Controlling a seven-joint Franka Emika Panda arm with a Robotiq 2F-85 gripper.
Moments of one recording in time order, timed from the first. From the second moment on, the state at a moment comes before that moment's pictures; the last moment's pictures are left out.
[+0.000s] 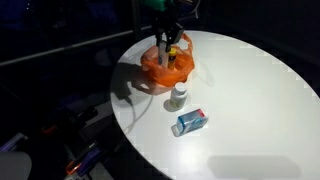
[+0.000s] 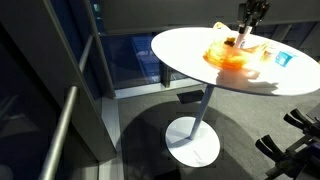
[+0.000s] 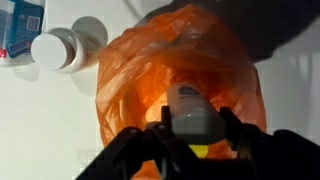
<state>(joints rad) -0.06 0.26 -0.06 -1.97 0.02 2.14 0.03</state>
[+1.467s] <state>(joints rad) -0.07 0.42 -0.01 -1.80 0.06 2.14 -0.04</state>
